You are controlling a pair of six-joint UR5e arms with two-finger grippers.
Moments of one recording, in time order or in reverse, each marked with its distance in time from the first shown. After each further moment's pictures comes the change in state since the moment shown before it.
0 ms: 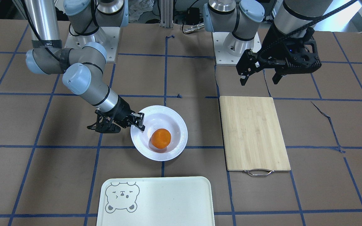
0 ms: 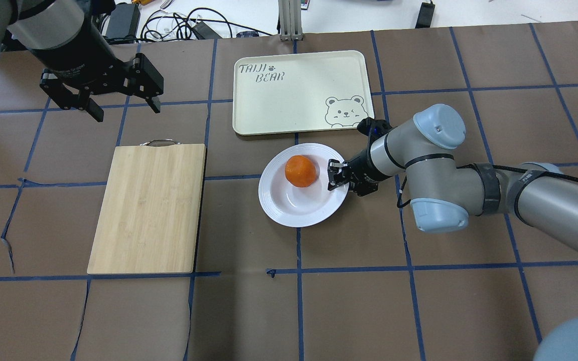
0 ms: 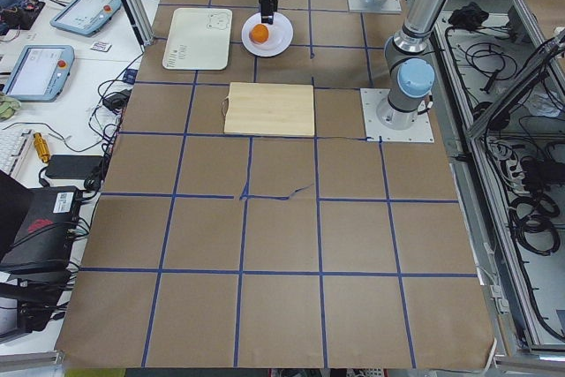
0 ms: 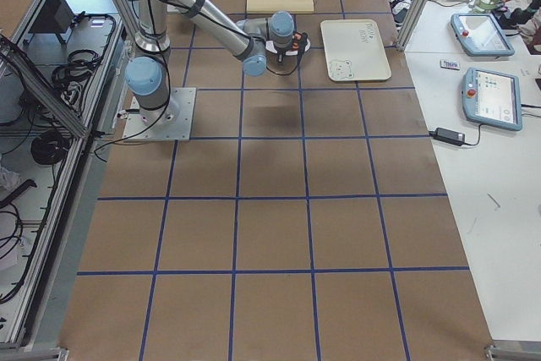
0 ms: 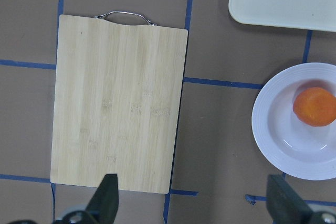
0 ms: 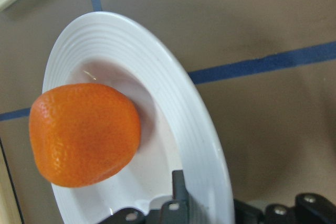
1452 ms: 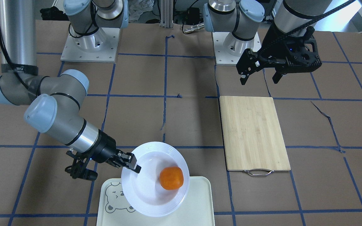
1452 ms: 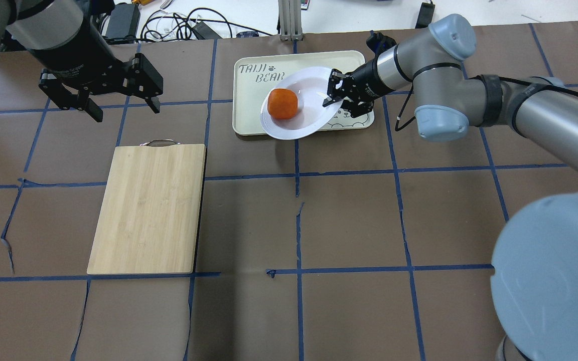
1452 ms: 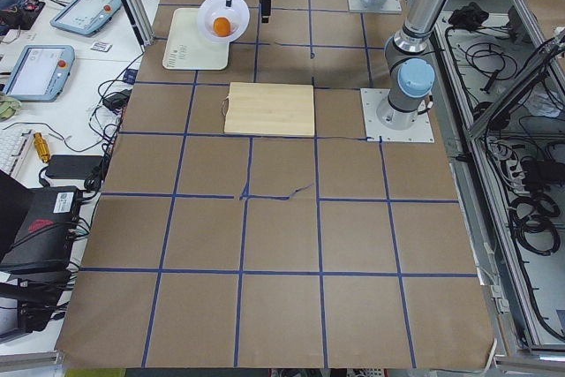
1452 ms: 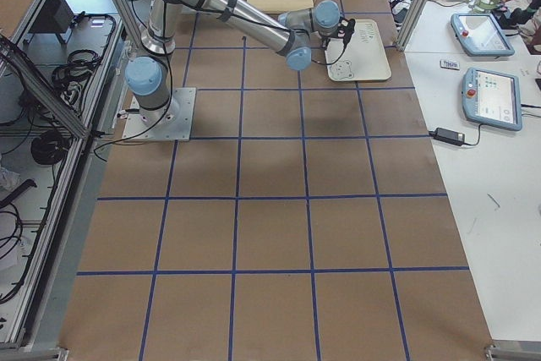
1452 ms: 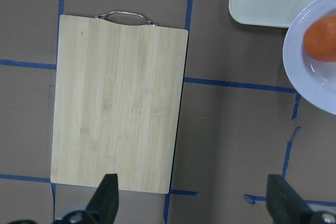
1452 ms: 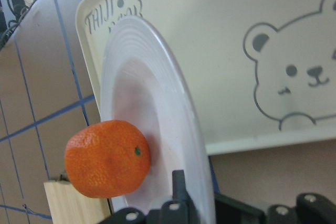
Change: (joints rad) left arm 0.000 0.002 0.000 -0.001 0.000 -0.001; right arm -0.043 0.235 -0.501 0.103 0.157 0.115
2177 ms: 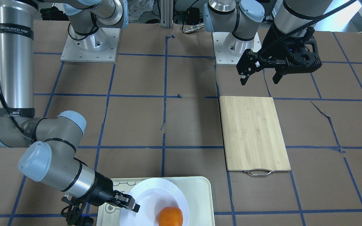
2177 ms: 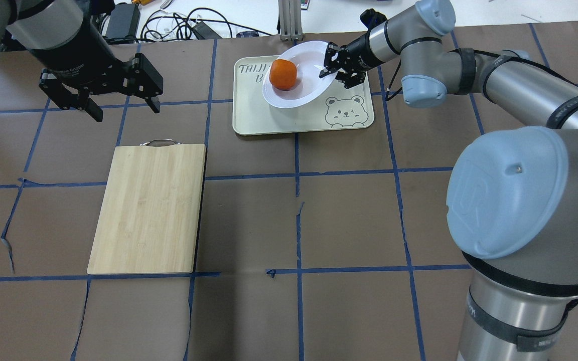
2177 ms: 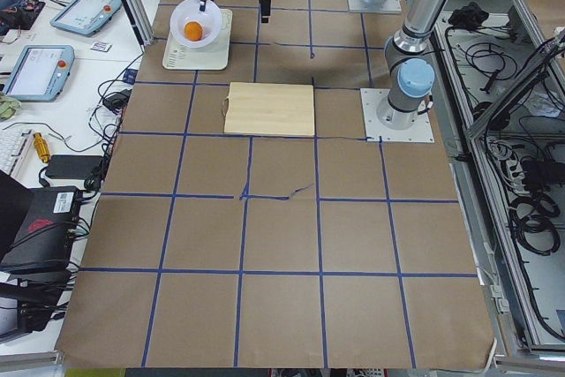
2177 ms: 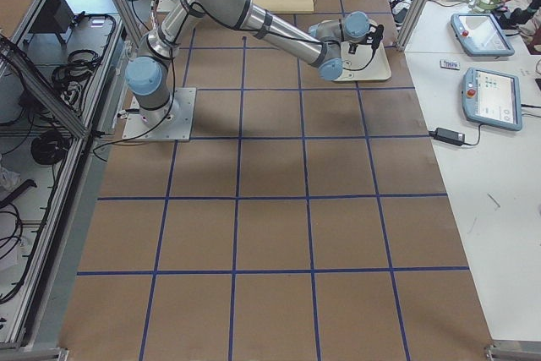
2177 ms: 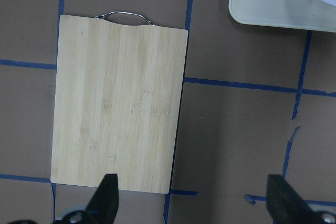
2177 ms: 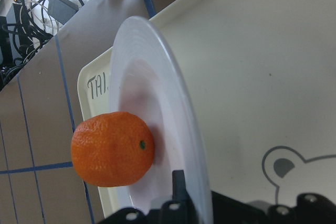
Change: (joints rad) left arm 0.000 0.000 0.000 0.000 0.002 0.001; right arm -0.005 0.205 -0.222 -0.004 0.010 0.000
